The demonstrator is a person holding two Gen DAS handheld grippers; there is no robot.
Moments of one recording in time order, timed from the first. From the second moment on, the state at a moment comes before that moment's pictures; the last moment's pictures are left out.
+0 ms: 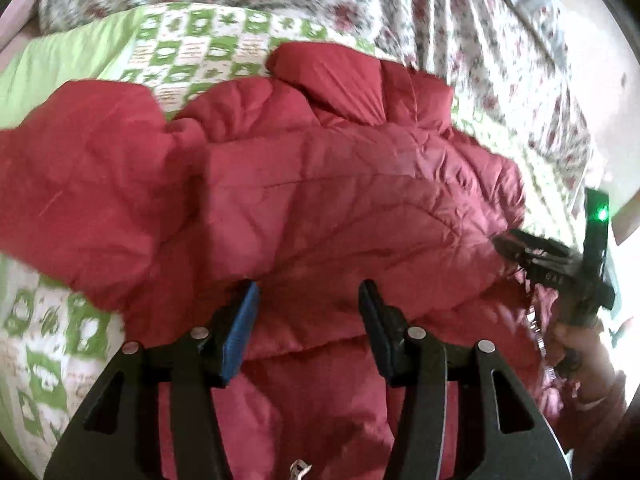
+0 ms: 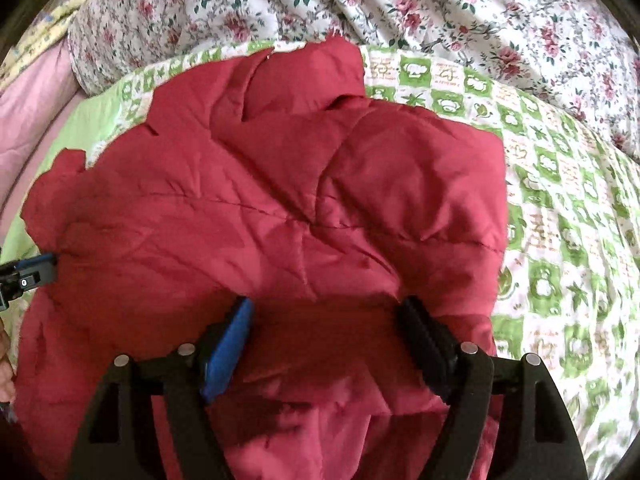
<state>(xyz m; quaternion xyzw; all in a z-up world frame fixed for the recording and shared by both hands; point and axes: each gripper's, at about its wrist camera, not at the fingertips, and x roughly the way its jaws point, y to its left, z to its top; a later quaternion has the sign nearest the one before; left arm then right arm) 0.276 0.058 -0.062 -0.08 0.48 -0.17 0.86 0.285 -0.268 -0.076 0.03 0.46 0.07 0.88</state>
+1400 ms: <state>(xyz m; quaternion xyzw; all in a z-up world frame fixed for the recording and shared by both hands) 0.279 0.345 -0.093 -0.34 0.40 0.04 0.85 0.120 -0.202 -0.016 0.06 0.40 0.21 0.89</state>
